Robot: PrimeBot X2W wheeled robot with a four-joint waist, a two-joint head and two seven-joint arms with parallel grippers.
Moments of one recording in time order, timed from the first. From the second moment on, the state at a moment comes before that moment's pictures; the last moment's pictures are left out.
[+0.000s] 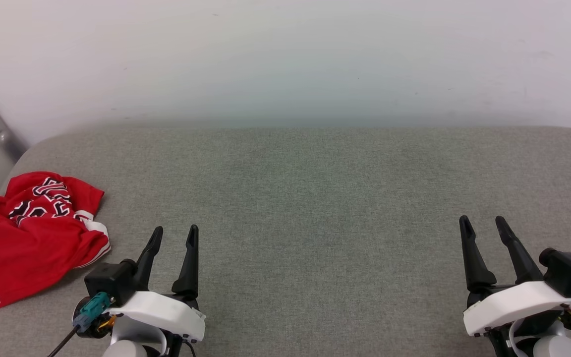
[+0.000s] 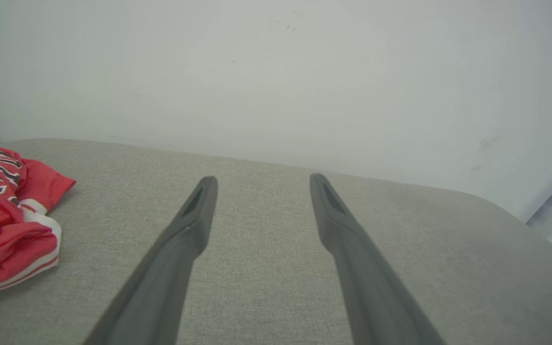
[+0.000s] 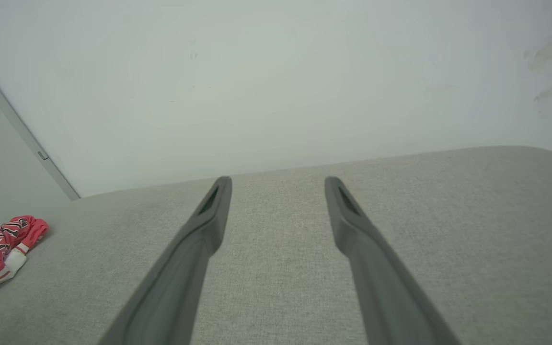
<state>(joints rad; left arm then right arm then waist) -0.11 0.08 -0.07 0.24 -0.35 -0.13 -0.19 -0.06 -0.05 -0.03 0.12 0.27 0.13 -0.09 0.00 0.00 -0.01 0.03</state>
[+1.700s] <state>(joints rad) -0.12 0.06 -0.03 0.31 -0.11 -0.11 -0.26 -0.06 -0.05 -0.04 0.14 0.06 0.13 -0.10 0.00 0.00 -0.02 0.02</state>
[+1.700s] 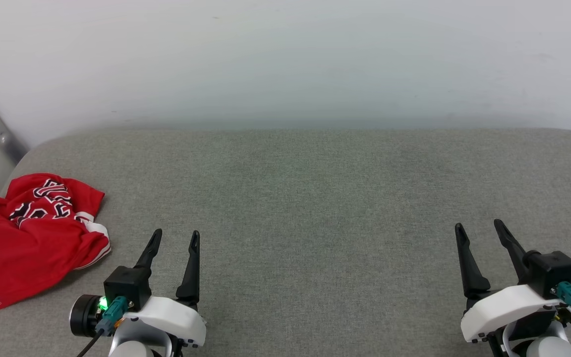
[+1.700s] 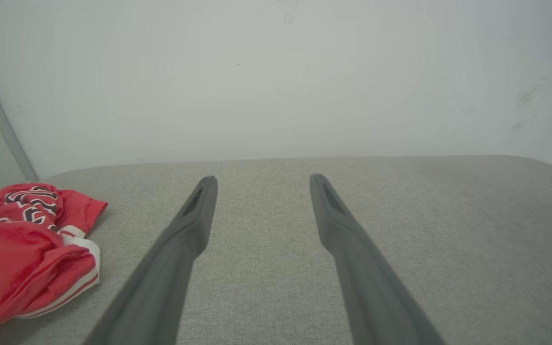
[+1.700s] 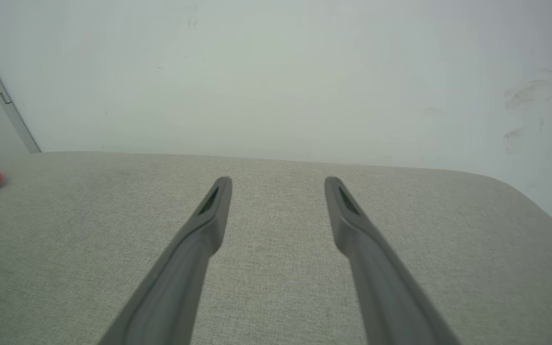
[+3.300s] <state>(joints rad) -0.17 0.06 0.11 0.33 -0.15 -0.10 -0.26 -0.09 -0.05 0.04 0.05 0.03 0.13 -0.07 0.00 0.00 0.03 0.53</state>
